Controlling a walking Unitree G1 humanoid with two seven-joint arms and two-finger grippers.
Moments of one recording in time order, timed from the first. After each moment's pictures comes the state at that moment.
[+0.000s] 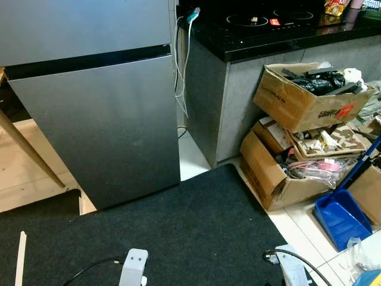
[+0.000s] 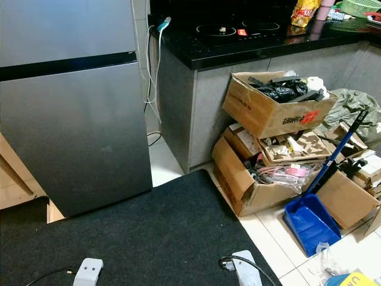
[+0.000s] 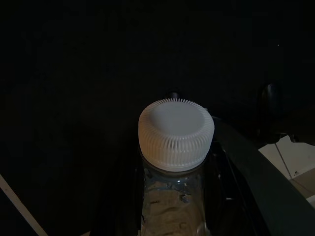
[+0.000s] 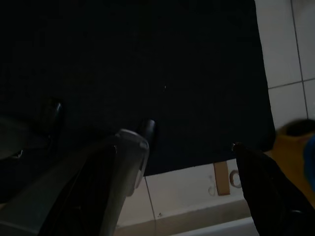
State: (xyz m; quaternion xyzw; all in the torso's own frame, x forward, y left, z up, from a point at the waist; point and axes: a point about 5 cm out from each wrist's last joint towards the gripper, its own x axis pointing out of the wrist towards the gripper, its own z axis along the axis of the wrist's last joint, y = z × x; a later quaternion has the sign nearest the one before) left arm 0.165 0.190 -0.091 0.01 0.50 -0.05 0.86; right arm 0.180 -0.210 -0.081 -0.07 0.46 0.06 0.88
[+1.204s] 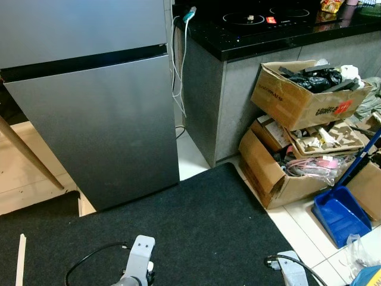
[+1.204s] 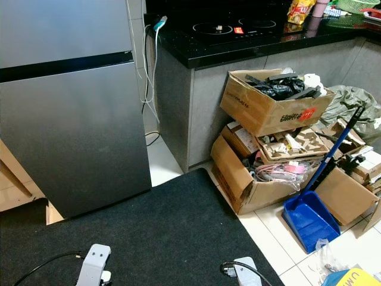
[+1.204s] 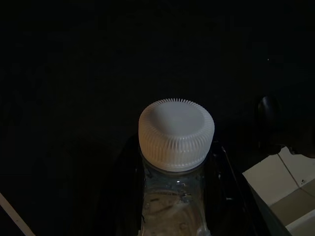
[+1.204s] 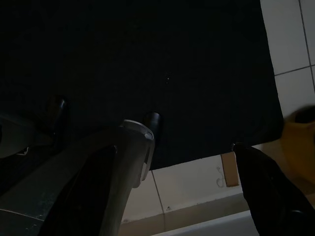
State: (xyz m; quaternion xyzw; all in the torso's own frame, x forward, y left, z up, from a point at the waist) left arm 0.195 0.178 -0.079 0.03 0.47 -0.09 0.88; right arm 0.174 -0.208 -0.084 -0.06 0.47 0.05 0.88
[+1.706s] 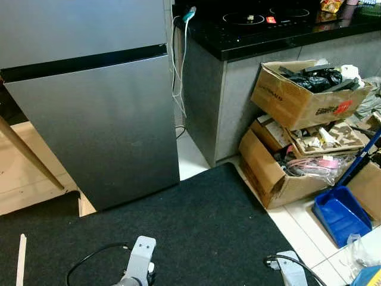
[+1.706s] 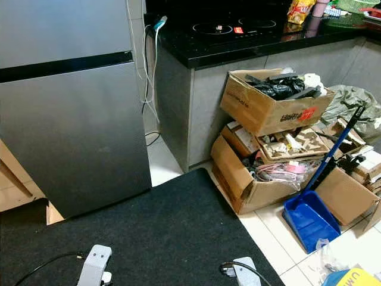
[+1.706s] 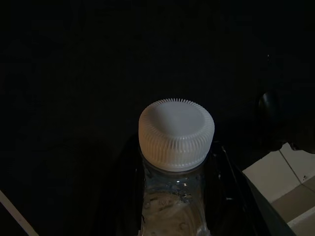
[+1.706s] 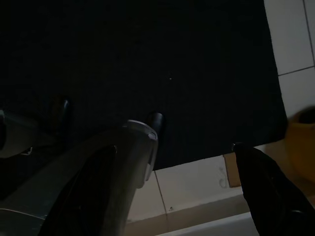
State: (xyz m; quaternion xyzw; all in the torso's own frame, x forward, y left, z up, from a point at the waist) left arm 0.192 0.178 -0.080 0.03 0.47 -0.10 0.88; right arm 0.174 -0.204 -0.084 -0.06 0.47 0.06 0.88
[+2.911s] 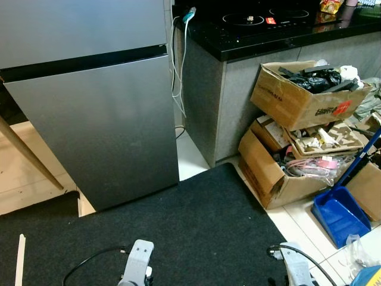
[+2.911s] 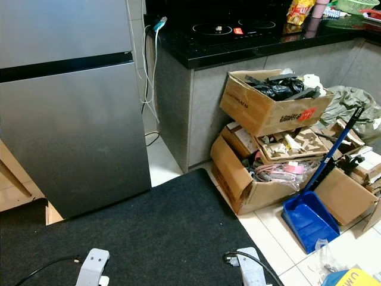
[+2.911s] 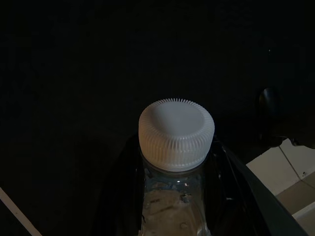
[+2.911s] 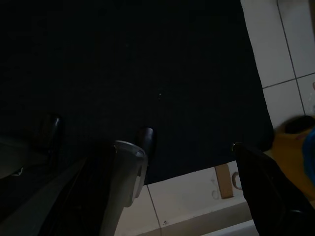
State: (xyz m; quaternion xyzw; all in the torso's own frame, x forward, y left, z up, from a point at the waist) left arm 0.188 0.184 -0.082 0.03 0.48 -0.09 0.87; right arm 0.191 -0.213 -0.074 -0.06 0.45 0.04 0.89
